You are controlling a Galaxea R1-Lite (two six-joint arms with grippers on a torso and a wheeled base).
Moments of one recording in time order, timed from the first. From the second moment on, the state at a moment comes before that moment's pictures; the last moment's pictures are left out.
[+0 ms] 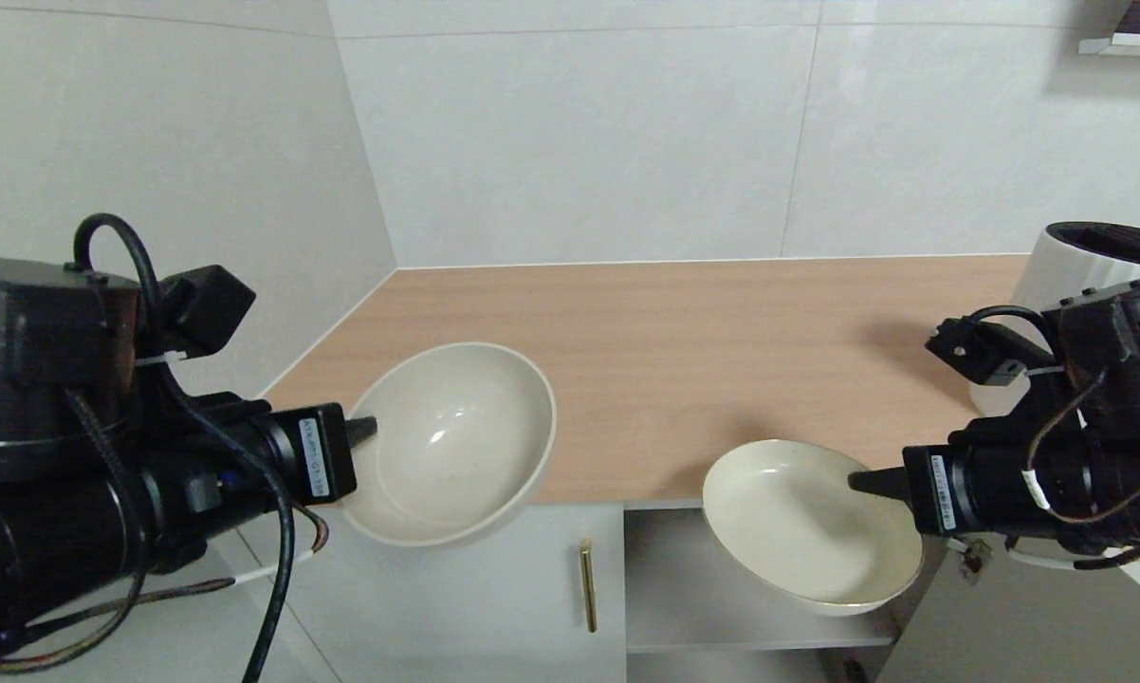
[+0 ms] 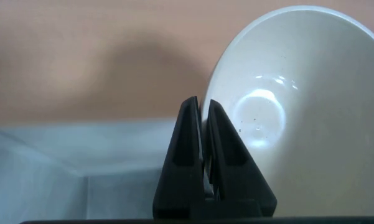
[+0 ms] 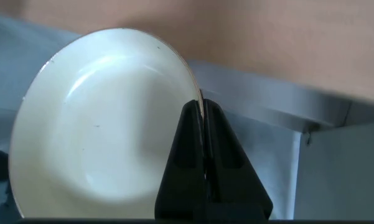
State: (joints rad) left arm -0.53 1.32 -0.79 -0.06 0.27 -0.40; right arm 0.50 1.44 -0.85 0.04 0.06 0.30
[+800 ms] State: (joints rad) left arm -0.53 1.31 -0.75 -0.06 0.23 -0.40; right arm 0.49 1.41 -0.81 0.03 0.06 0.30
